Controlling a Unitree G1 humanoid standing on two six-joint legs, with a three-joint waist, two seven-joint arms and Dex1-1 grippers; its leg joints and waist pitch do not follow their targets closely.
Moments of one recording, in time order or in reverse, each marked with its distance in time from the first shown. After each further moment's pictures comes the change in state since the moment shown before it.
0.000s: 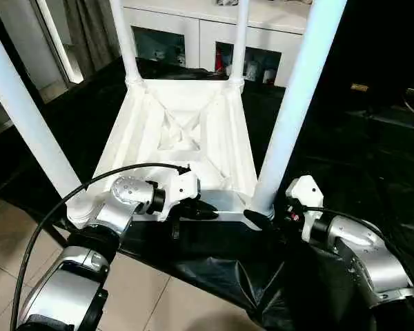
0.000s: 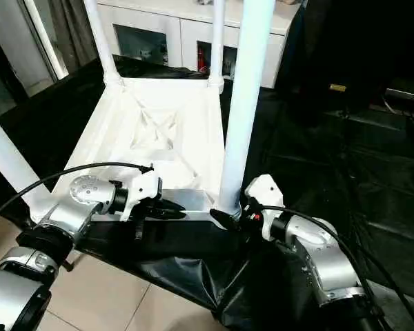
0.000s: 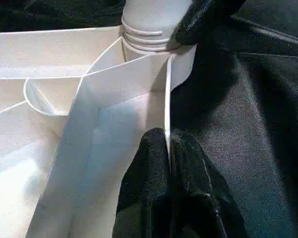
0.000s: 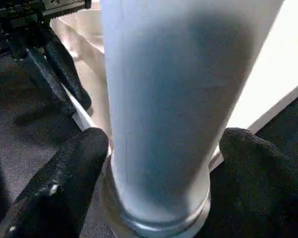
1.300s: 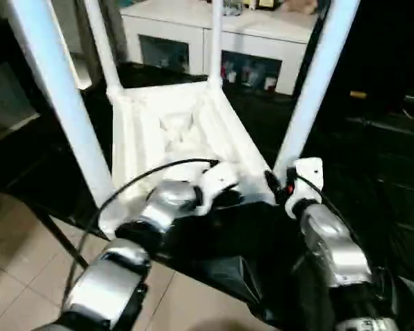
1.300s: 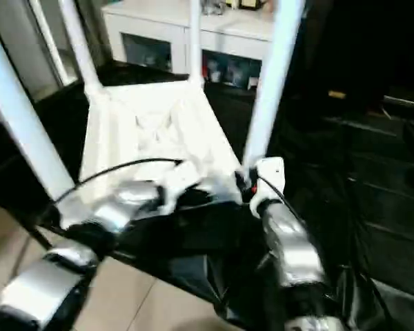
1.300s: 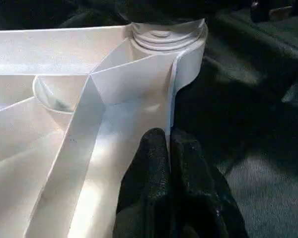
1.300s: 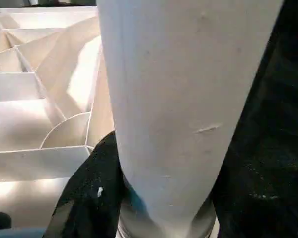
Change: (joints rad) left arm -0.096 -0.241 -0.010 0.118 0.086 0.198 0.459; right arm -0.107 0.310 -0.157 0.119 -0.100 0.112 -0.657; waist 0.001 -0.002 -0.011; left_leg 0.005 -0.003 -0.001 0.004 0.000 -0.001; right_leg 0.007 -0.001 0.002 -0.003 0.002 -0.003
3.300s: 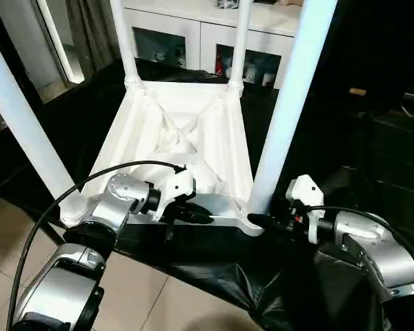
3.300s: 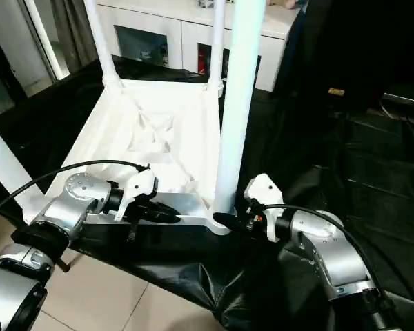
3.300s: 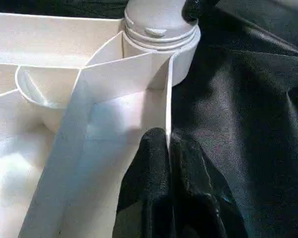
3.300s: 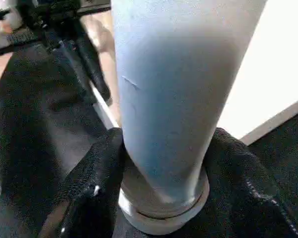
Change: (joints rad) left arm 0.084 0.260 -0.003 -0.131 -0.116 -0.073 -0.537; right arm 0.105 -0.350 0.178 -0.196 0.121 0.013 0.755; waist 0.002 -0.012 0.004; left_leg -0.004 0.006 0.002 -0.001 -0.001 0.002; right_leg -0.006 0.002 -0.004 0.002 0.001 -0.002
